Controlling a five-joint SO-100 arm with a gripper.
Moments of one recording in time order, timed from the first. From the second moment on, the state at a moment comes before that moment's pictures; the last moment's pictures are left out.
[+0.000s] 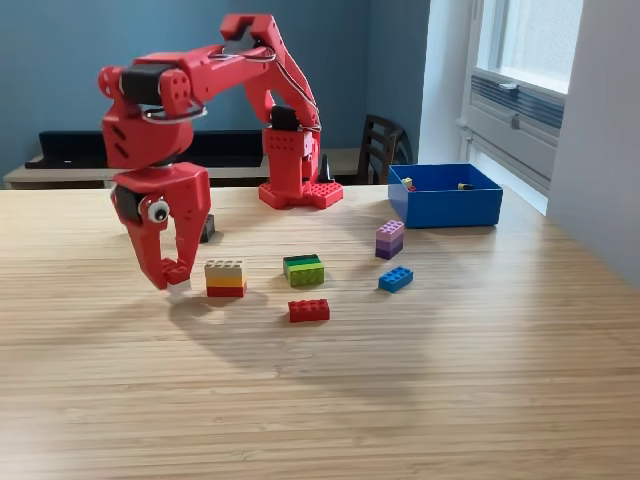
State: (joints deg) arm 24.7 54.8 50.7 81.7 22.9
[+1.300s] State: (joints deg) arm -61.4 95.3 81.5 92.4 14.8
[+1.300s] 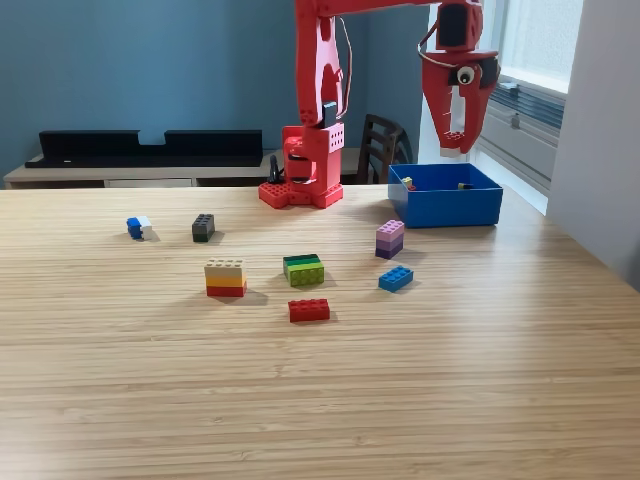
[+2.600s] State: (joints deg) arm -59.9 95.3 85.0 92.5 12.9
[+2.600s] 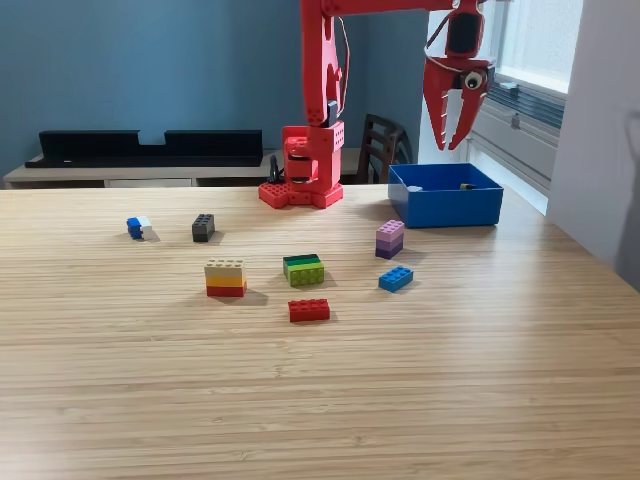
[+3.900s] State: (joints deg) arm -11.7 96.7 85.0 92.5 3.3
